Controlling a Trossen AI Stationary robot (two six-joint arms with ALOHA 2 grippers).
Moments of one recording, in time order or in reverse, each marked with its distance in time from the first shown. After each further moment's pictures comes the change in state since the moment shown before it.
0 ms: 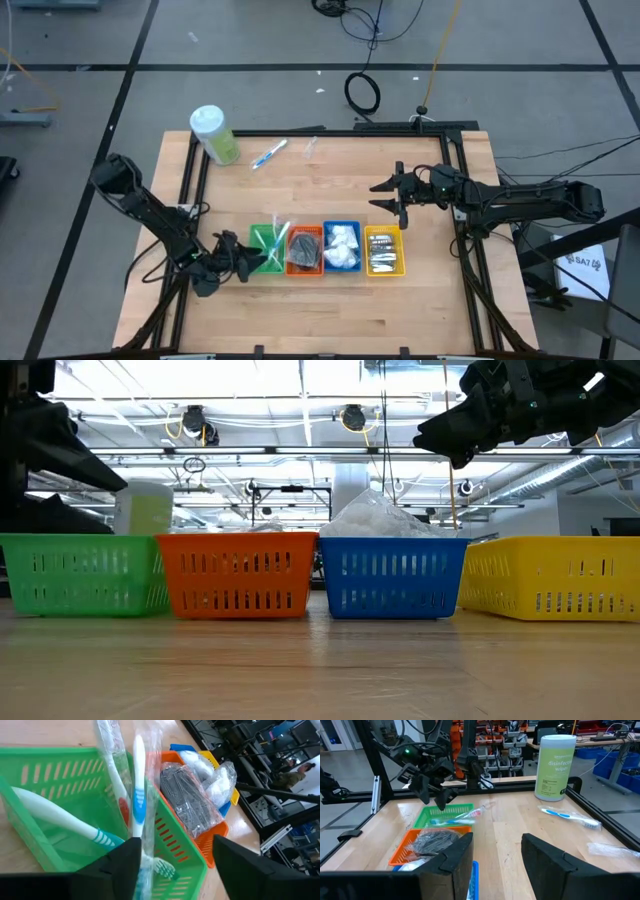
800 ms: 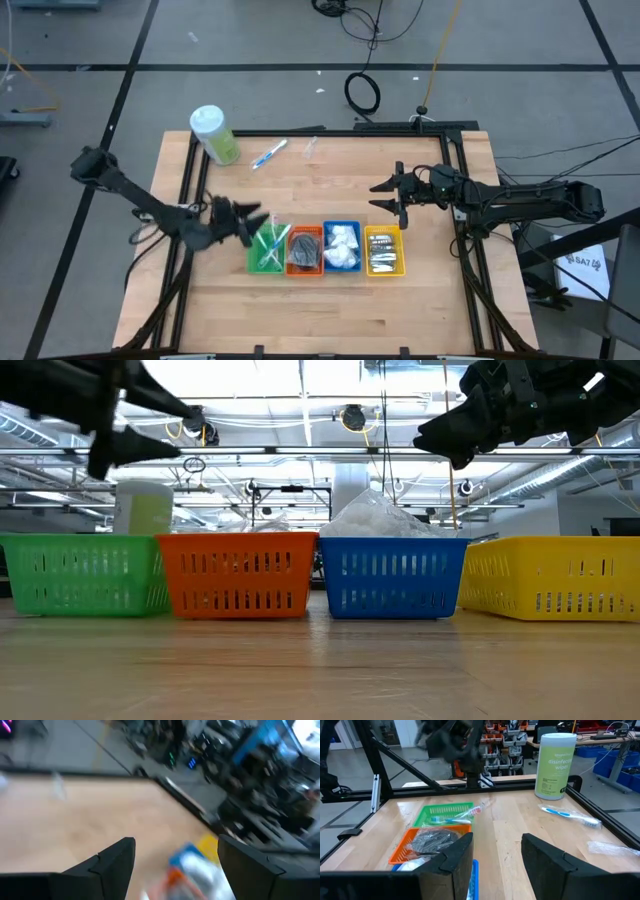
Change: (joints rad) left arm 0.298 -0.396 0.001 0.080 -0.037 0.714; right arm 0.000 0.000 0.000 -0.006 0.000 -0.001
